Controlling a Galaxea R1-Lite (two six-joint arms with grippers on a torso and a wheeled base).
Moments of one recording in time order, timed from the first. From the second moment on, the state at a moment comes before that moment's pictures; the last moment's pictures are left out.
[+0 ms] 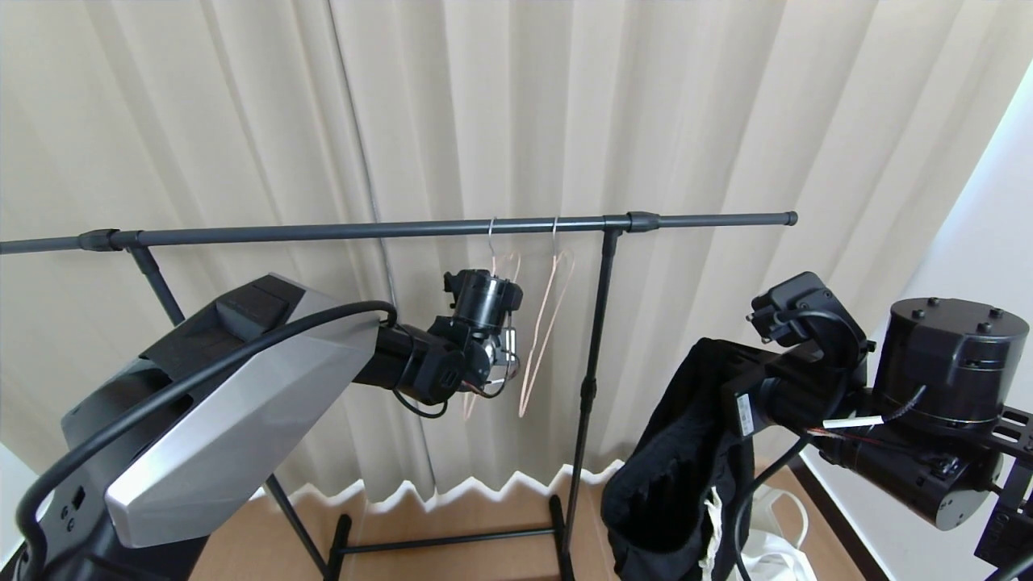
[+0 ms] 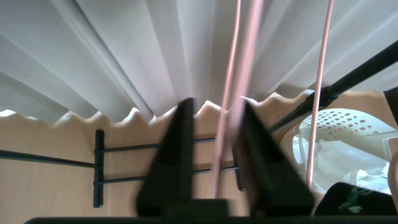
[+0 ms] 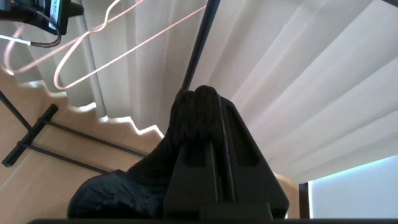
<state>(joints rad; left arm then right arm) -0.56 2.40 -1.62 -0.22 0.47 -0.26 0.52 1.61 -0.52 -0.84 -0.26 -0.17</state>
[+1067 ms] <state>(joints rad) -0.57 2.28 -1.51 -0.23 0.50 -0.28 0.52 1.61 -0.51 -0.84 -0.26 -0.17</state>
